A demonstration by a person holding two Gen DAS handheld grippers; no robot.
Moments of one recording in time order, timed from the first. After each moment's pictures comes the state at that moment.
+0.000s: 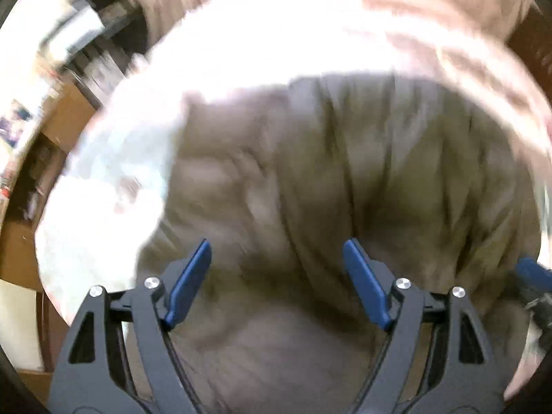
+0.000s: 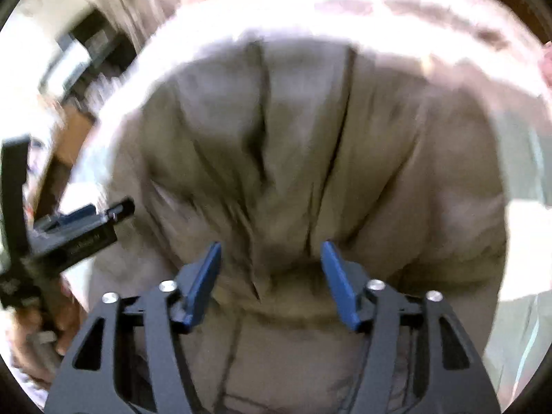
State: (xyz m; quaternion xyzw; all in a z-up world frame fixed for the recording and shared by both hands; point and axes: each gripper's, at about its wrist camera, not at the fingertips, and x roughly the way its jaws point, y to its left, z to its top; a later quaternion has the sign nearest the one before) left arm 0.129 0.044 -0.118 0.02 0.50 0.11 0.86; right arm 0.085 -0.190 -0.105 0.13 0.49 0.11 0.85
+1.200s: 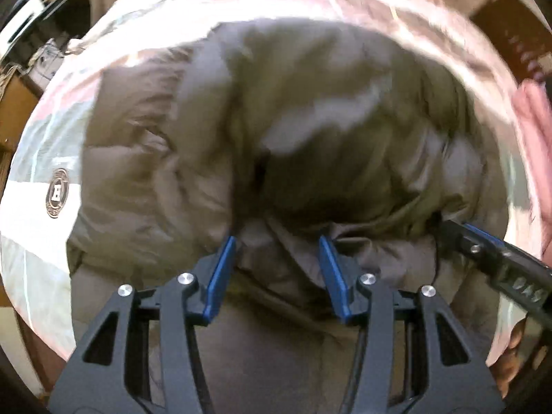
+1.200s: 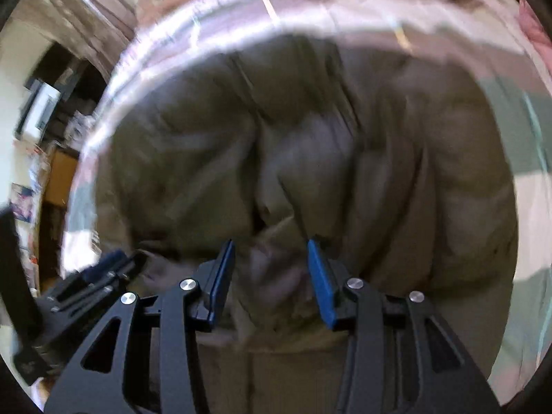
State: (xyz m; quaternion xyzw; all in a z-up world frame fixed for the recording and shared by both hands) left arm 0.157 0.010 -0.177 -0.01 0.61 -0.01 0.79; right arm 0.116 -0.176 -0.177 0.17 0.61 0.04 0.78
